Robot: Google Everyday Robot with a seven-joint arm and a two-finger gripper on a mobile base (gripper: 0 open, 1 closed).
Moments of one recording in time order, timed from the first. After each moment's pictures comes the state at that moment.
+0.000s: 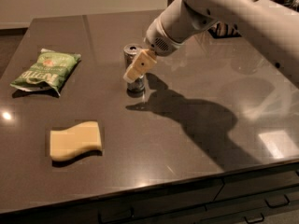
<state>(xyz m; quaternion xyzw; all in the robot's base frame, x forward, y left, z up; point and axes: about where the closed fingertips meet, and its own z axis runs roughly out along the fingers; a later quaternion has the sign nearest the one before) 0.621 0.024 0.917 -0.56 0.75 0.15 0.33</state>
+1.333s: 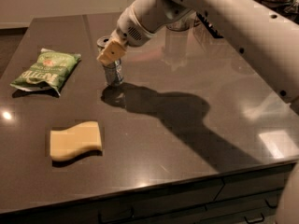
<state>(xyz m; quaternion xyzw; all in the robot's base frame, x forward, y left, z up) 0.620 0.101 0.941 -0.60 0.69 0.22 0.34</state>
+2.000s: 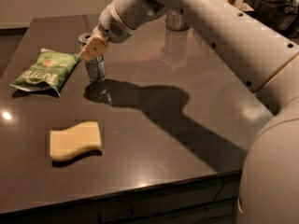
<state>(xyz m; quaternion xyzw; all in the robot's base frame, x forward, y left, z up) 0.632 0.155 0.945 -0.62 0.66 0.25 0.34</state>
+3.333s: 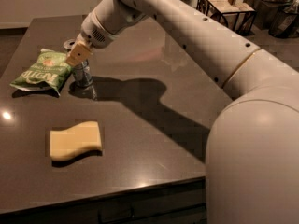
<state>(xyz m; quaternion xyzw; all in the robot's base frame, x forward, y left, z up) 0.642 0.206 0.920 -0.64 0.65 0.27 0.32</state>
